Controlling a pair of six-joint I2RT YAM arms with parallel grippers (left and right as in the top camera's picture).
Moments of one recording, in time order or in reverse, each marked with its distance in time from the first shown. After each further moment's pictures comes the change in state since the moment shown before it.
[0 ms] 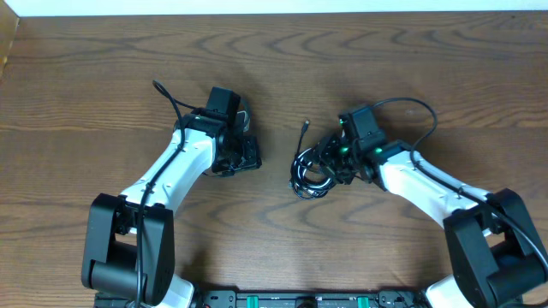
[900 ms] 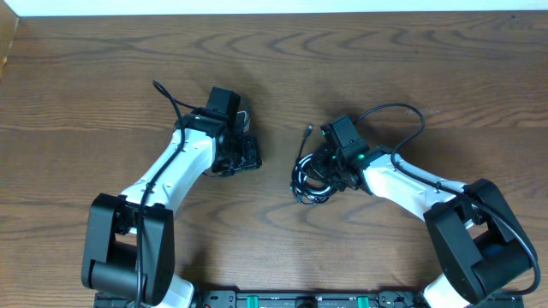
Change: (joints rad) left arm 0.000 0.000 0.000 0.000 0.000 0.000; right arm 0.077 0.064 0.002 -0.019 0.191 0.025
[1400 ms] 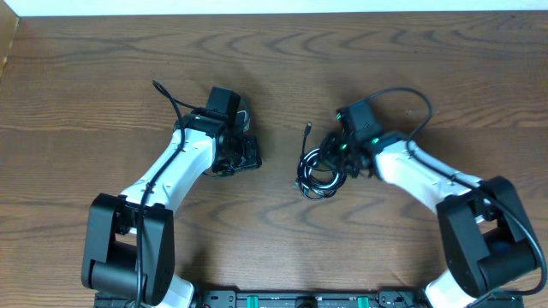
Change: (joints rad) left arm 0.000 0.000 0.000 0.004 0.000 0.000; right arm -0.120 0.001 0.090 -0.083 -0.140 -0.265
